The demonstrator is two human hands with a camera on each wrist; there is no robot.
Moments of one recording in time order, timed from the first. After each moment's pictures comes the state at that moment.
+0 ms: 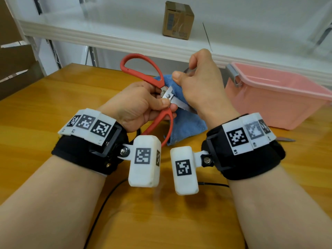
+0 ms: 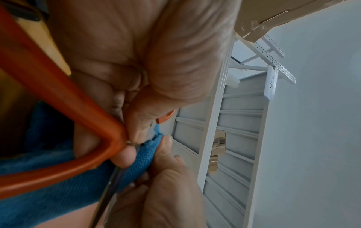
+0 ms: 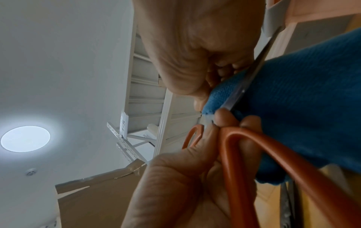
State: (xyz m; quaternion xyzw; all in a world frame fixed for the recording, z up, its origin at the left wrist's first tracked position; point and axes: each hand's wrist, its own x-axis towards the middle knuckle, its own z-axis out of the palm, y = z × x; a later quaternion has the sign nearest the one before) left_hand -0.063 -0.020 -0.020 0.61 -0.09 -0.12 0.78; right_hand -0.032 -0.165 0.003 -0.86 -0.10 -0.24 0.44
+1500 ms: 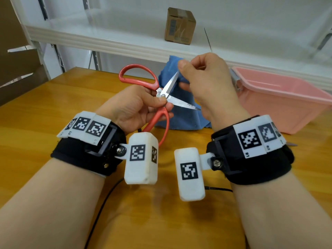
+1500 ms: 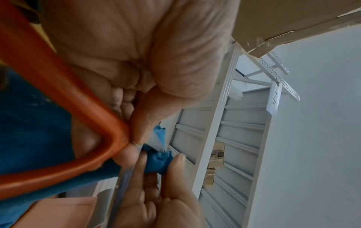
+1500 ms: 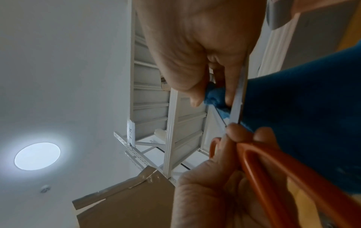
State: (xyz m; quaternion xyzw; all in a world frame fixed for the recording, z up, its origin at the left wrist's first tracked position) left_hand -0.065 -0.009 -0.013 0.56 -0.05 -0.15 0.81; right_hand -0.036 -0.163 0.013 -0.78 -0.07 -0.21 0.59
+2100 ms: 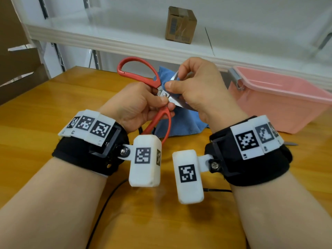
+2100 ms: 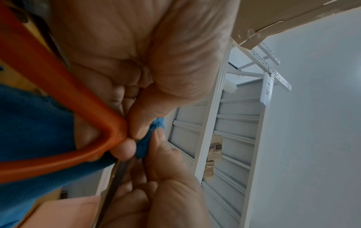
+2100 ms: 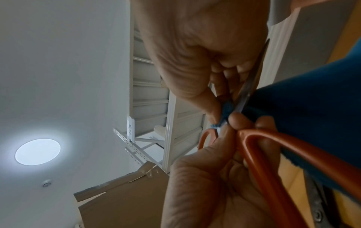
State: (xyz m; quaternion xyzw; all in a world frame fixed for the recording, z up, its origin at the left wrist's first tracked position) left_hand -0.066 -0.014 -0.014 0.59 -0.07 -0.12 0.79; right_hand -0.047 -0.156 0.013 -0.82 -0.10 -0.11 0.55
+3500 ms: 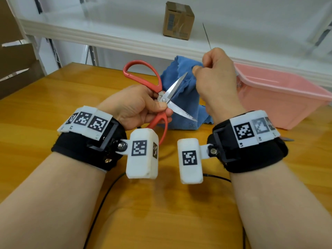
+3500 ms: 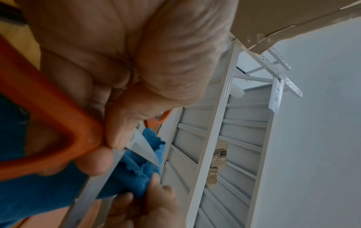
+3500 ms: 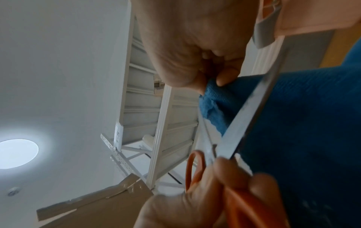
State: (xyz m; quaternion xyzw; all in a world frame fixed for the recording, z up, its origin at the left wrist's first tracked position) left_hand -0.071 -0.014 -0.012 0.61 -0.03 -0.18 0.77; right_hand -0.027 -0.176 0.007 -0.81 -0.03 -0.27 0.52
